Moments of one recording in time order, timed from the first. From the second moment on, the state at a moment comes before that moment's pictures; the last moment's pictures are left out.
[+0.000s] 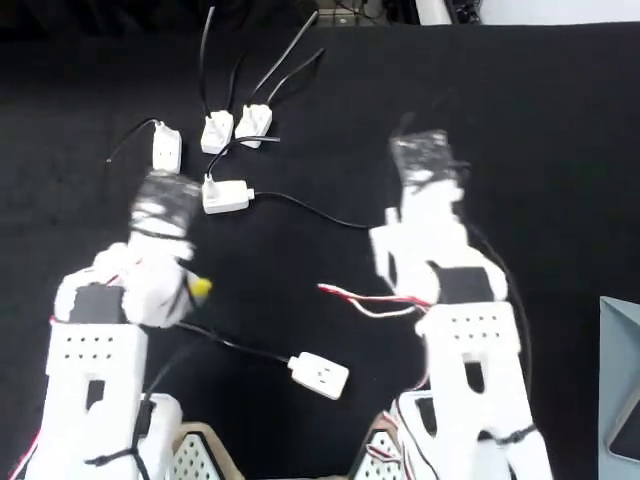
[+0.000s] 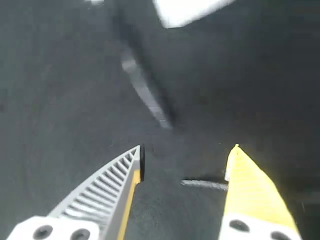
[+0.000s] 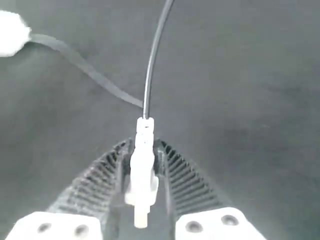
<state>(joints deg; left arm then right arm) -2.8 -54.7 57.4 65.5 -28.4 -2.0 -47.4 57.2 49.2 6.2</state>
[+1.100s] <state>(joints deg) 28.7 -17.5 54.3 51.7 -39.7 6.2 -48.9 69.1 37.4 0.7</state>
